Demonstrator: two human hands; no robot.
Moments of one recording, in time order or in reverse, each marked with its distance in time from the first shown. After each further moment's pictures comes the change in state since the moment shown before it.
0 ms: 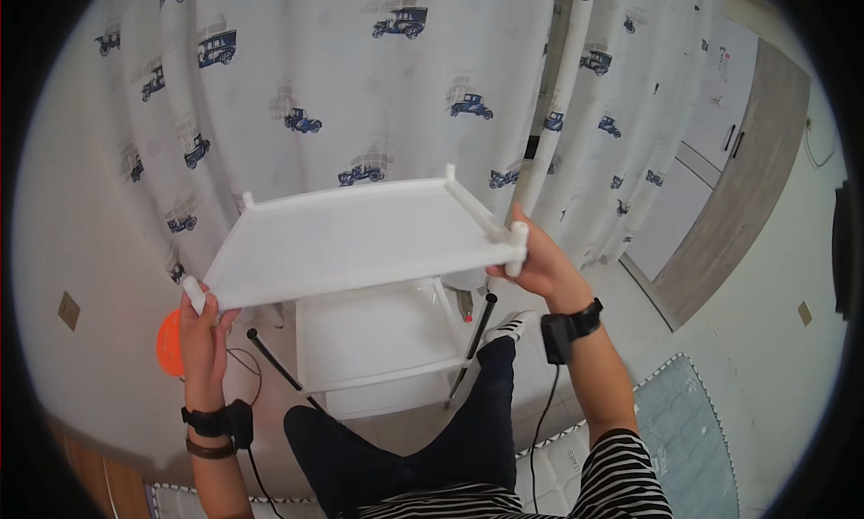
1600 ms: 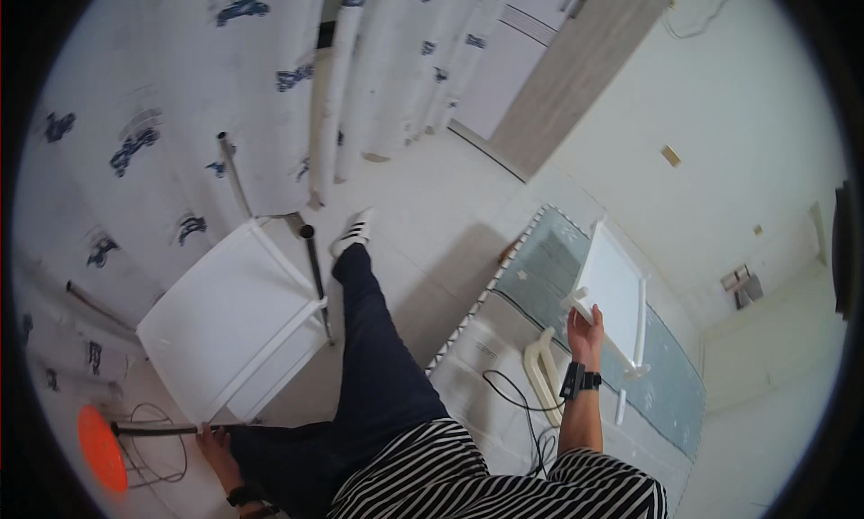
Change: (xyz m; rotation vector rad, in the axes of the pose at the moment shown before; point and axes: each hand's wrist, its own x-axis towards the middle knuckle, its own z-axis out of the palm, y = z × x) left_hand -0.112 -0.313 -0.129 0.271 0.093 -0.694; right_hand -0.436 0.186 -0.241 0.611 1.380 -0.947
